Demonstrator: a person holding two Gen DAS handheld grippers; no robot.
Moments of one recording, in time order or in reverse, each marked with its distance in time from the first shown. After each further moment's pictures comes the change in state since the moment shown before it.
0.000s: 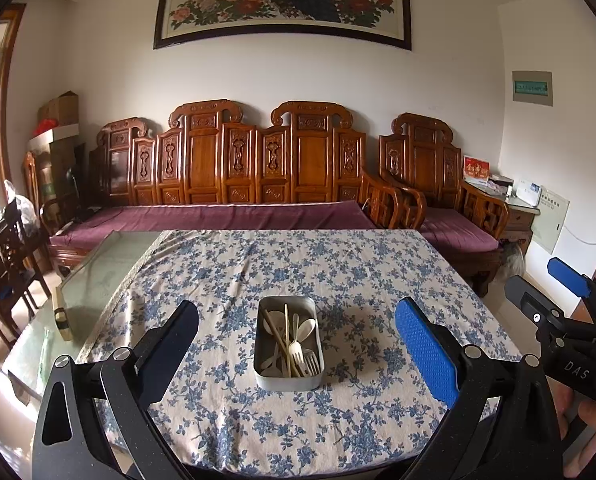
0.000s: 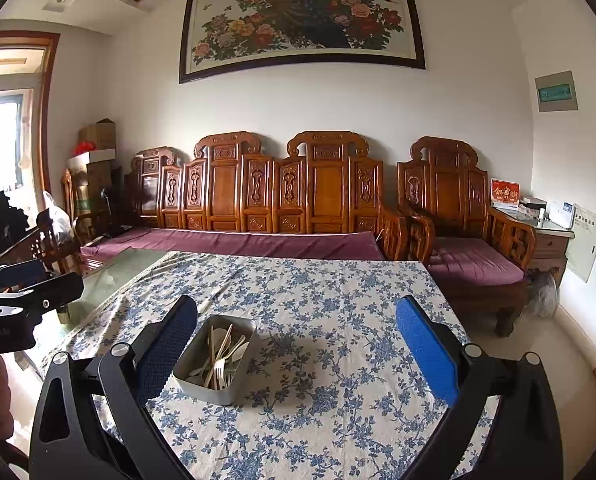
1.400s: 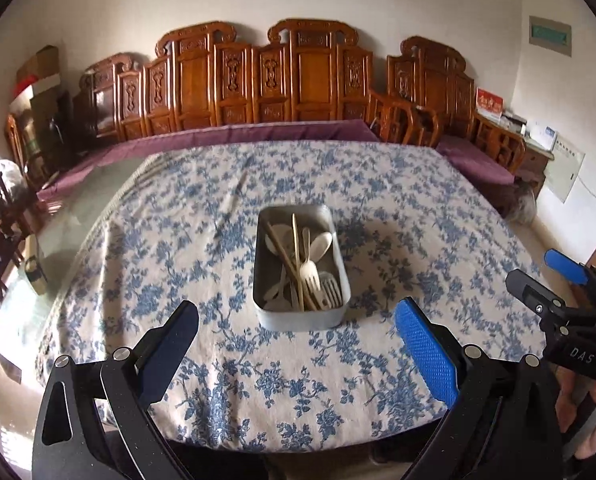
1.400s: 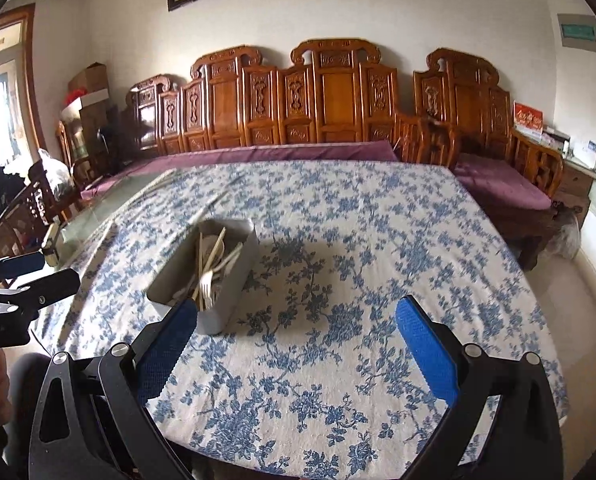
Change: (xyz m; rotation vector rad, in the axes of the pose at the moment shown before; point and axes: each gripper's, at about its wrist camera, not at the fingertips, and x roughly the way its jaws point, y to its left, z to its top) left arm 0.104 0.018 -0.070 0.011 0.262 -0.001; right arm 0.101 -0.008 -0.091 0.041 0.275 0.052
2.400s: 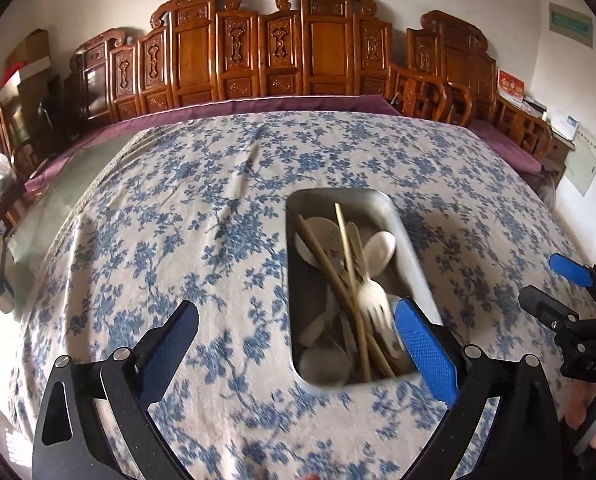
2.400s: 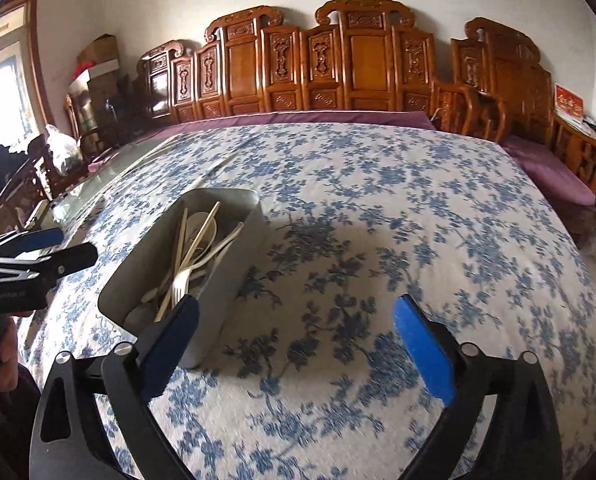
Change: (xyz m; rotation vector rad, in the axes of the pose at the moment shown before) left arm 0.142 0.045 0.012 0.003 0.089 0.012; right arm 0.153 0.002 -0.008 -0.025 0.125 0.078
